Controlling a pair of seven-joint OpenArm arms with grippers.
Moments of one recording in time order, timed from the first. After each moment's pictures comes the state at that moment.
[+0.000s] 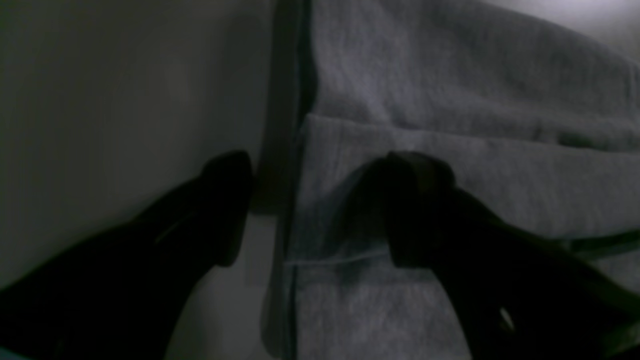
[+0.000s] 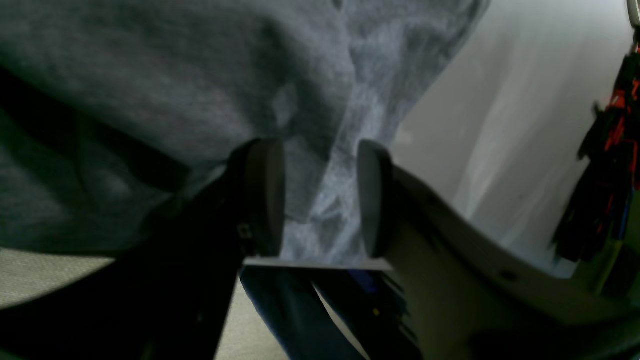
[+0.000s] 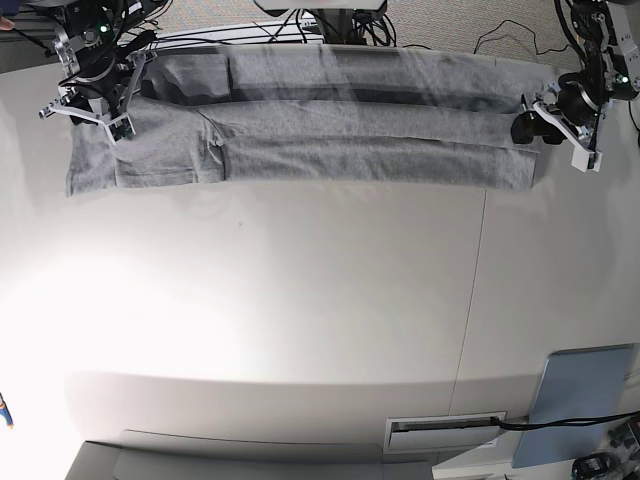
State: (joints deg) left arm 23.2 -22.5 -27.1 88.3 -43.4 -27.6 50.2; right arm -40.1 32.8 5.8 120.9 -4.7 5.1 -55.7
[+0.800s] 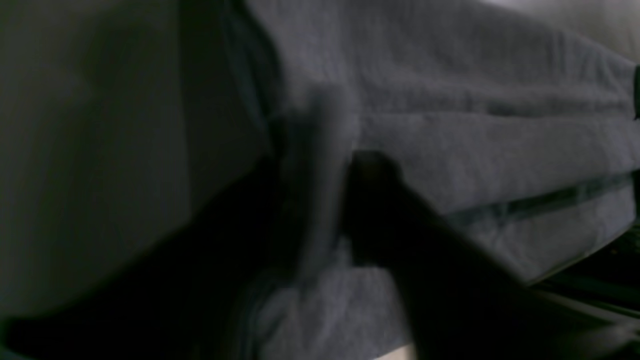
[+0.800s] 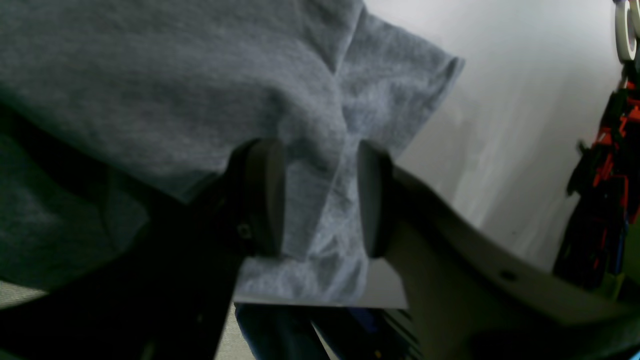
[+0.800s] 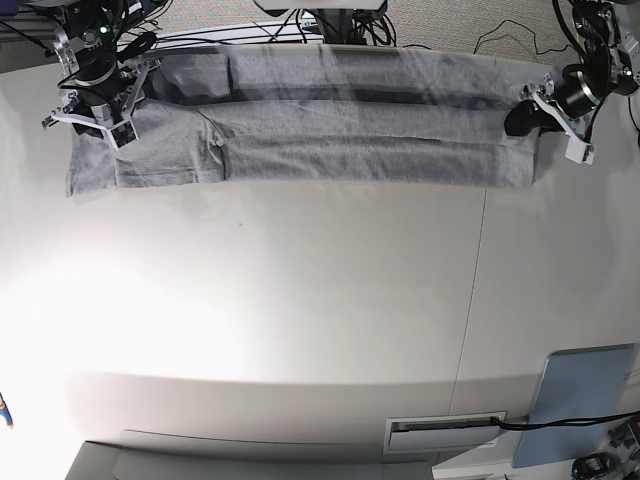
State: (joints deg) left arm 22.7 -22.8 -27.4 81.4 -52.4 -37.5 52.8; right arm -39.8 32.8 5.8 120.9 -4.9 5.1 -48.9
